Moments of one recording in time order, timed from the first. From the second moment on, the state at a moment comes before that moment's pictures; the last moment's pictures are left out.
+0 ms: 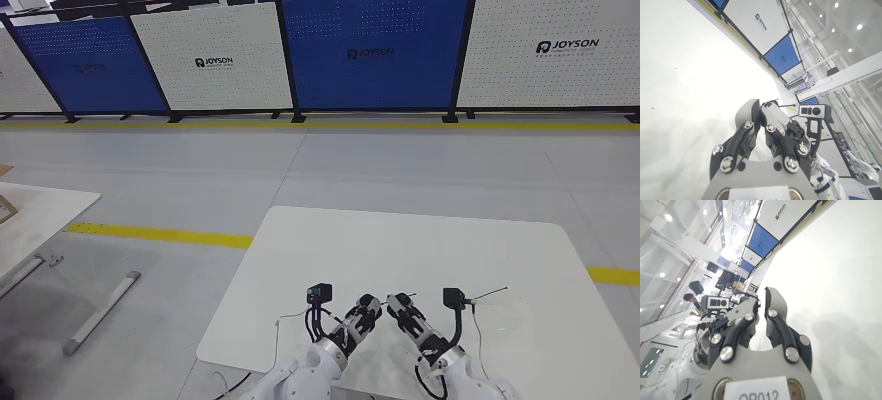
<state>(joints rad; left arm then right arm) 1.57 -1.24 -0.96 -1.77 0.32 0.14 0.06 -1.51 -1.31 1.11 -1.59 -0.33 -0.20 0.25</state>
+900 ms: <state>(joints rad) 1.55 -1.25 -0.95 -1.75 0.32 0.17 0.06 -1.53 -1.31 1.12 -1.60 -0.34 -0.21 0.18</state>
